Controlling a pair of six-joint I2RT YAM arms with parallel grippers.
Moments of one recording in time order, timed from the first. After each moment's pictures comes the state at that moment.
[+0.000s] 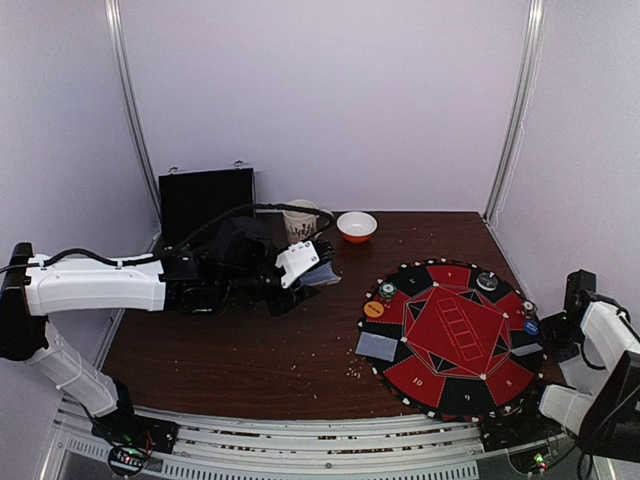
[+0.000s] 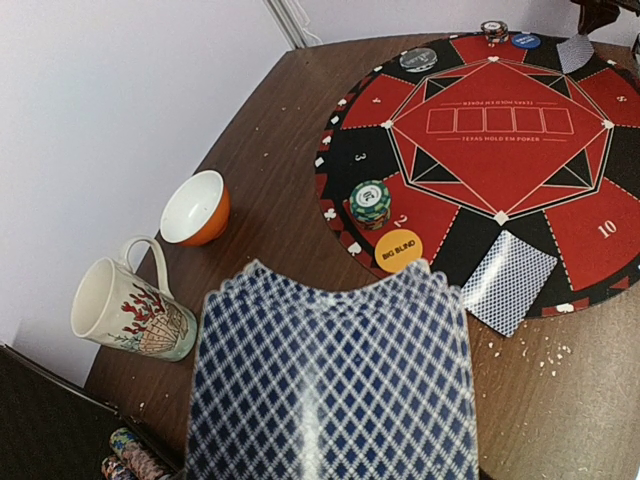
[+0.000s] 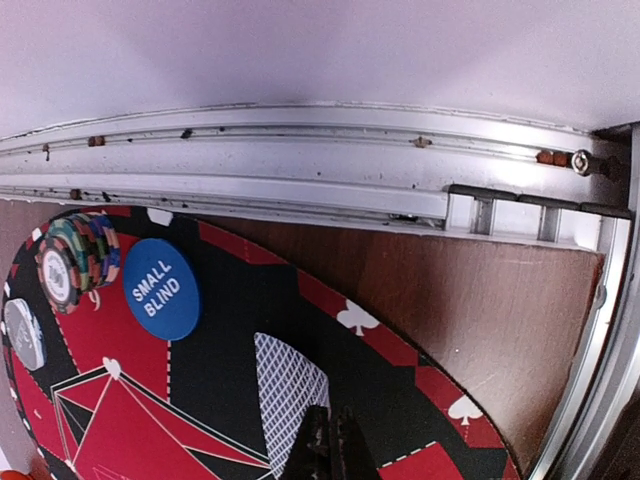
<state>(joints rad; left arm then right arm) -1.03 1.46 1.06 -0.13 -0.16 0.37 -0.49 0.89 0.50 -0.79 0.12 1.02</state>
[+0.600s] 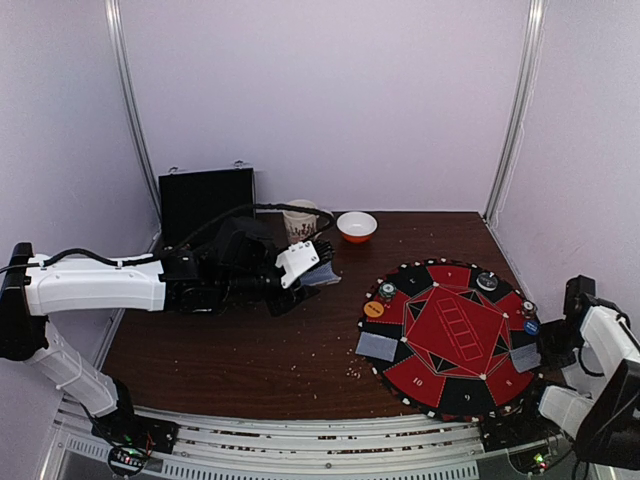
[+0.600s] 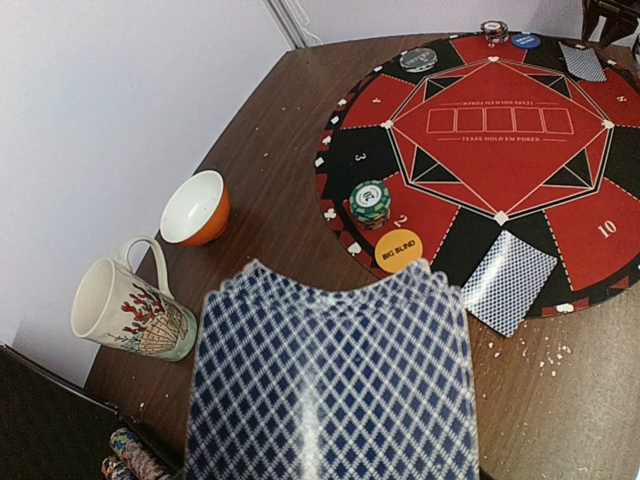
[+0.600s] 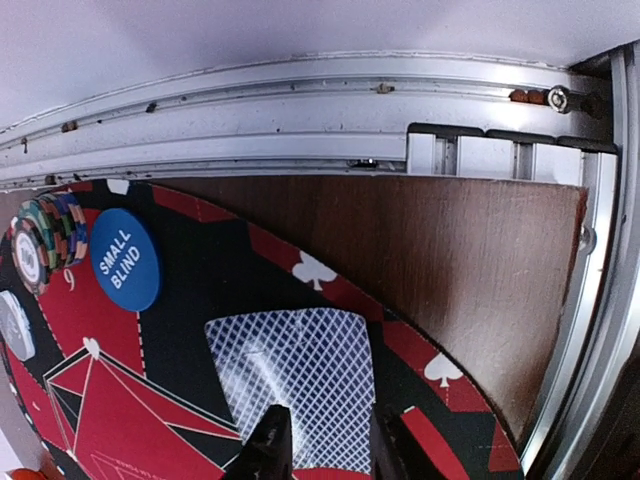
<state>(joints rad) -1.03 1.46 1.06 -0.13 -0.16 0.37 -0.49 0.86 0.46 -0.85 0.07 1.08</state>
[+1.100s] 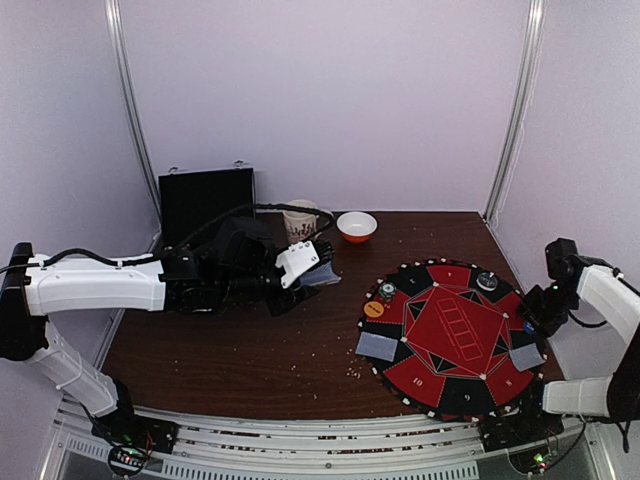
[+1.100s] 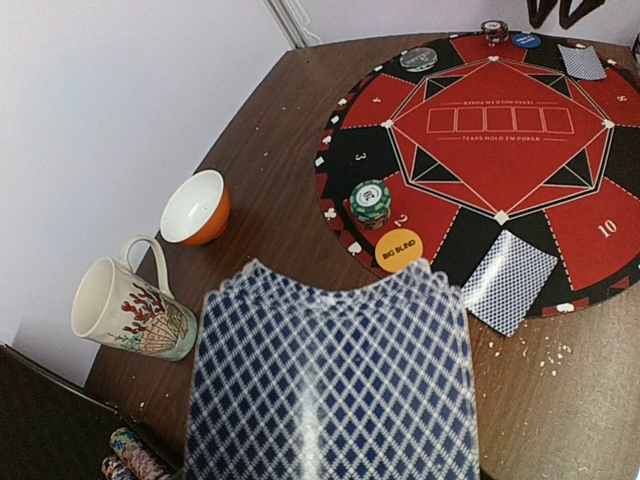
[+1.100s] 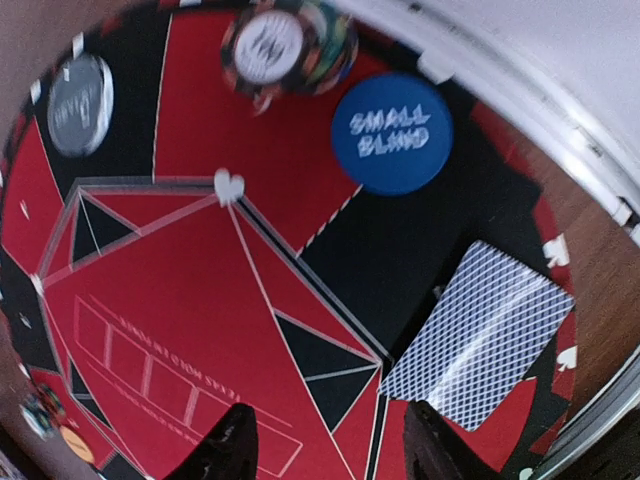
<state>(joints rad) -1.03 1.46 1.06 -0.13 -0.16 0.37 -0.26 1.07 0.73 -0.89 0.01 0.79</state>
